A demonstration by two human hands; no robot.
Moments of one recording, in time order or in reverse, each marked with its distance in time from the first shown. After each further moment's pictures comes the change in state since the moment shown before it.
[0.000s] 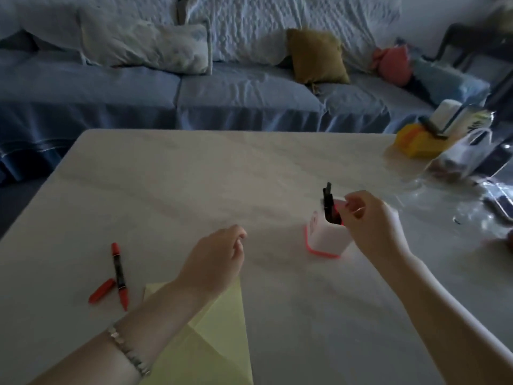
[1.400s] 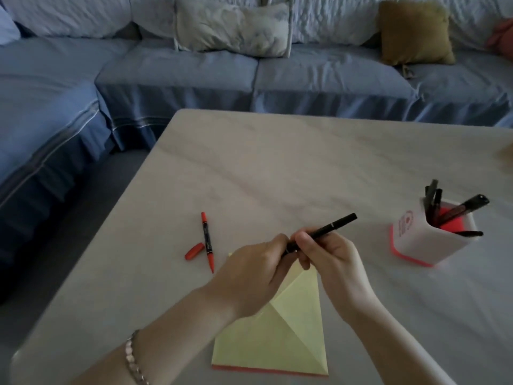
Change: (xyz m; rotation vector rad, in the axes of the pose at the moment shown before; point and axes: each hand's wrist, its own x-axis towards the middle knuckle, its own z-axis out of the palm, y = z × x) left_hand -0.071 -0.026 -0.057 -0.091 -0.066 0.084; right_hand -0.108 -0.120 0.085 0.968 -0.561 0.013
